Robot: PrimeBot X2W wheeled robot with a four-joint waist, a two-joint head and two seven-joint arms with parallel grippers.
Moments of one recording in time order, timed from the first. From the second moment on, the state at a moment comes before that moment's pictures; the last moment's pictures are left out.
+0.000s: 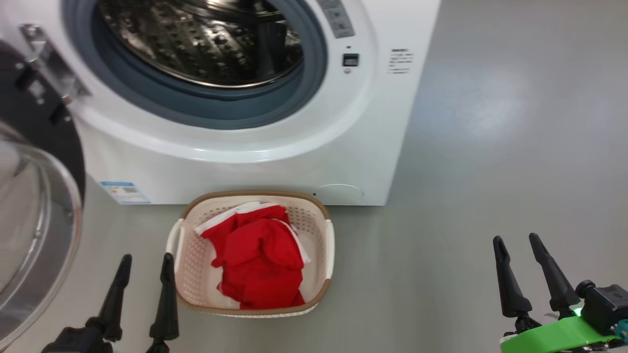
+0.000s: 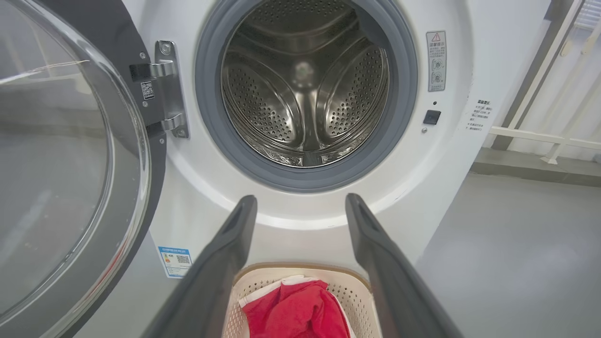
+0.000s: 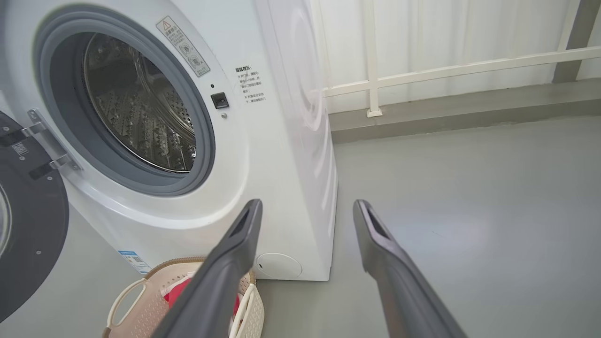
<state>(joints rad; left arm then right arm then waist) 0.01 0.04 0.06 0.07 -0.23 -0.09 -0.26 0.06 -0.07 -0.04 0.11 0.38 0.12 -0.26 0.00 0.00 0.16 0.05</state>
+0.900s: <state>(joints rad) 0.09 0.04 -0.04 0.13 -0.32 0.01 -0.26 0.05 -0.13 0.13 0.17 0.38 0.12 -0.26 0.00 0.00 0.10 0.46</state>
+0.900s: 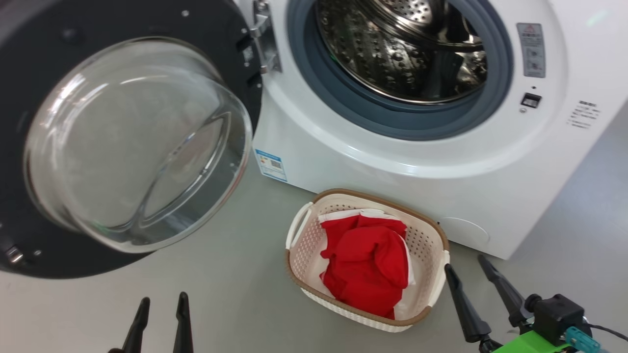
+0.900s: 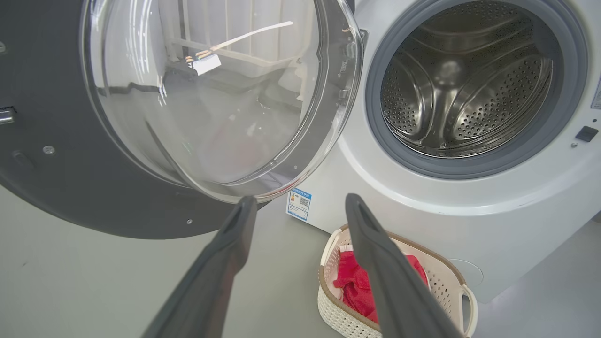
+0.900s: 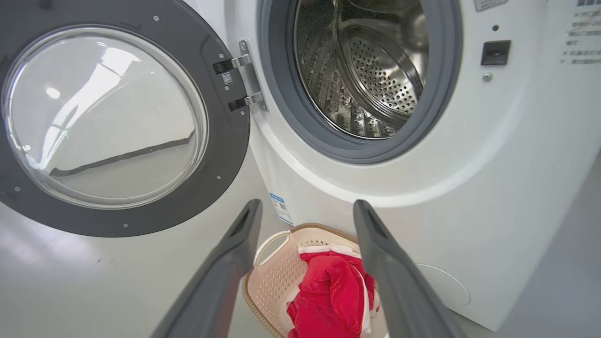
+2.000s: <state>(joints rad) -0.13 0.06 0.35 -0.20 -0.31 -0.09 -0.26 0.00 -0.12 0.17 0.20 0.41 0.12 -0.26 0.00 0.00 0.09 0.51</state>
